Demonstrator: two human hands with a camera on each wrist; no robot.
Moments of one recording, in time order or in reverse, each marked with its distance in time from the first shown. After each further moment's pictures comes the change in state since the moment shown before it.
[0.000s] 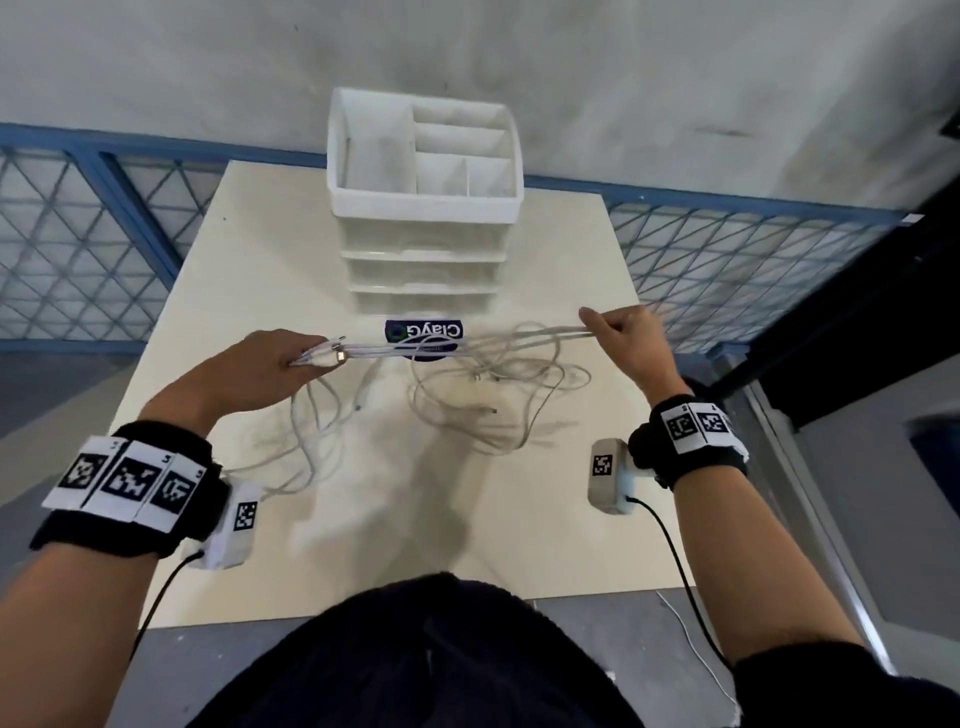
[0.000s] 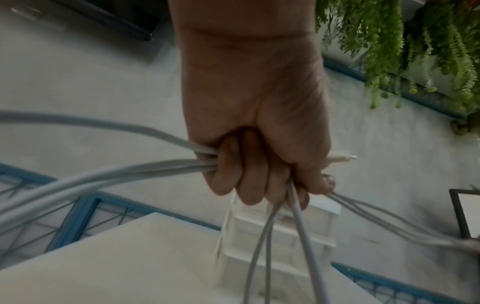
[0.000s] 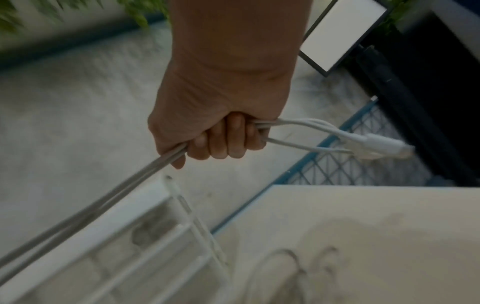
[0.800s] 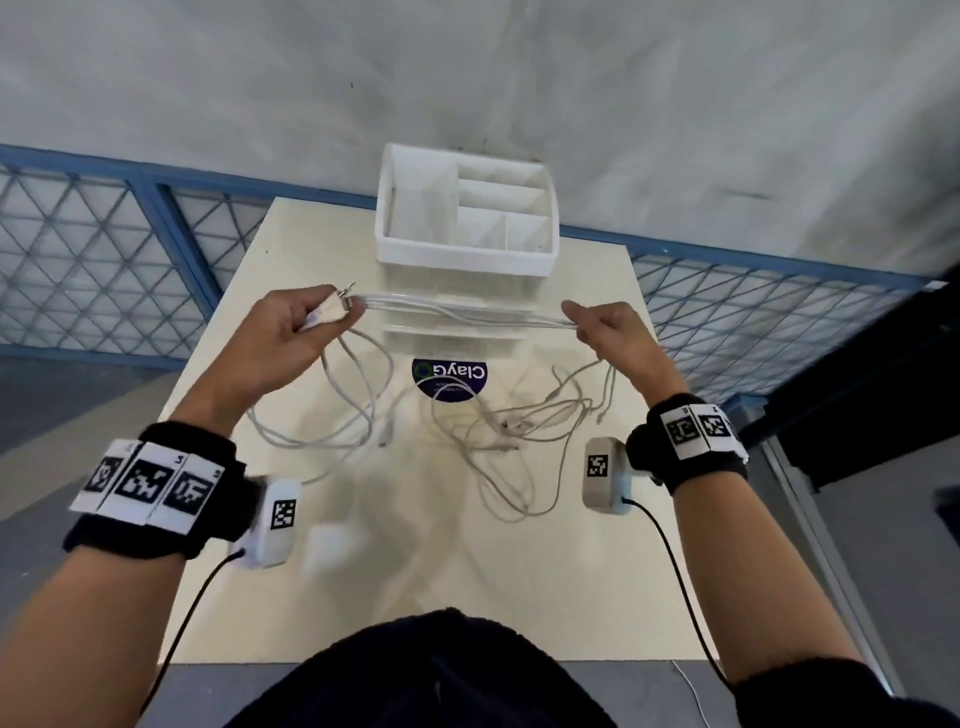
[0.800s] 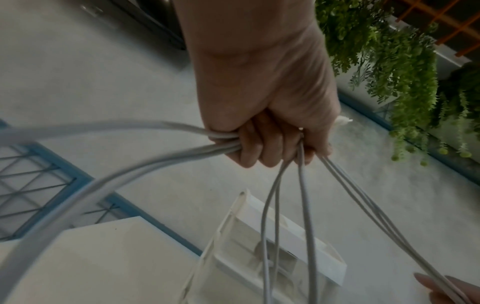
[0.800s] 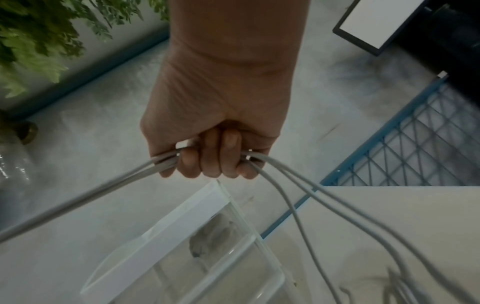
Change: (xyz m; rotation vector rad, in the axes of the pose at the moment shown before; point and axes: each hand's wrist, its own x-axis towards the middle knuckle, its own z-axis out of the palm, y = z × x) left_hand 0.009 0.015 -0.037 -0.509 0.438 0.150; right_hand 0.036 -0.076 0.007 0.246 -0.198 -0.073
